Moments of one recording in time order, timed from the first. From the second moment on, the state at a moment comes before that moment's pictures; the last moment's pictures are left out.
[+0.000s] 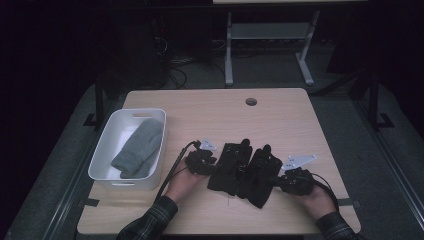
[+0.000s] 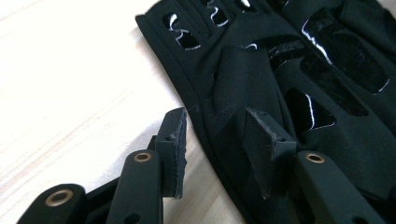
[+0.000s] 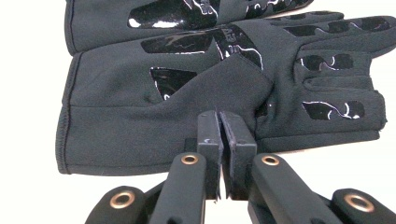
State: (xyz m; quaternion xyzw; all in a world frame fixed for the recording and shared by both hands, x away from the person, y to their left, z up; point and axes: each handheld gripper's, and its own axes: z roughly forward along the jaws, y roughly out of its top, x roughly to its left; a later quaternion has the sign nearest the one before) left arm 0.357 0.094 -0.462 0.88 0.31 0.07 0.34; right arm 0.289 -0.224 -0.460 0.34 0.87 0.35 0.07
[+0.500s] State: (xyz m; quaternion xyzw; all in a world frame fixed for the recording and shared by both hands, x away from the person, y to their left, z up) left arm 0.362 0.089 -0.464 0.88 0.31 0.05 0.35; right arm 0.291 -0.218 -0.464 0.34 0.87 0.35 0.08
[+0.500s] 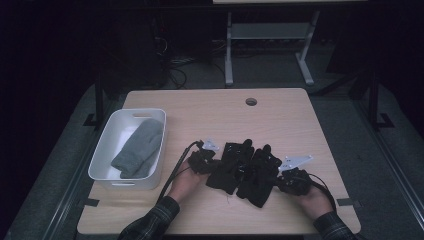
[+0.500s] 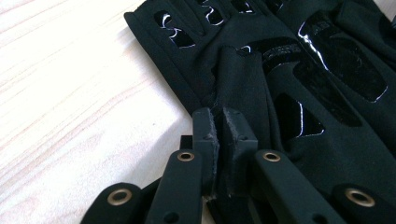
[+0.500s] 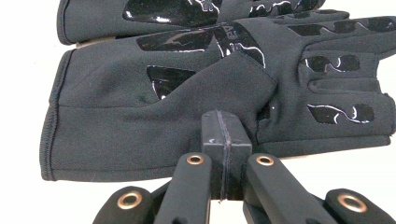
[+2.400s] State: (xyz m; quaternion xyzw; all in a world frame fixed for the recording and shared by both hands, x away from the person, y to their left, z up) left arm 0.350 0.018 -0.410 0.86 0.22 -0.03 0.46; right arm 0.293 -0.218 -0.465 0.34 0.88 0.34 0.08
